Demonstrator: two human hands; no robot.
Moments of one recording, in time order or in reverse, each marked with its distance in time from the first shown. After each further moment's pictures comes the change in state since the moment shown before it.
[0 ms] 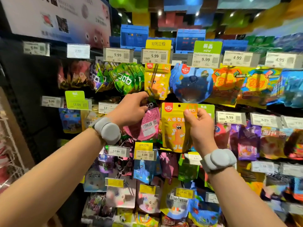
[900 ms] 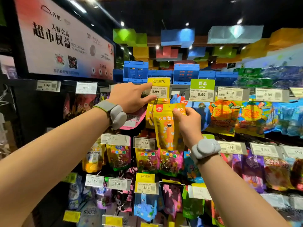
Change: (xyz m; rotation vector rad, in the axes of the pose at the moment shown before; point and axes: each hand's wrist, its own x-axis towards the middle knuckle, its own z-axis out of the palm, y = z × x) left_hand 0.091 0.007 -0.084 0.684 0.274 0.216; right_hand 0.077 -0.053 0.058 -0.061 0.061 -0.072
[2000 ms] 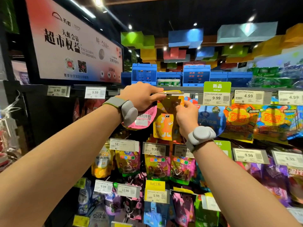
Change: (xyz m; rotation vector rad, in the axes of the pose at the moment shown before) left_hand 0.022 -0.012 -0.005 -0.283 -0.183 0.001; right_hand 0.048 0.009 0.056 -0.009 0.001 0.043
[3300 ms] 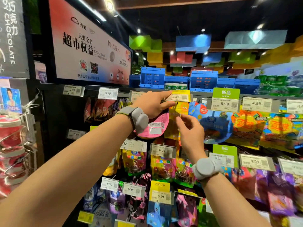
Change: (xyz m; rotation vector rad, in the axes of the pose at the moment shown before) left_hand -0.017 0.003 0.010 -0.143 -0.004 -0.027; right_hand -0.070 0.007 -0.010 -0.112 -0.038 -0.129
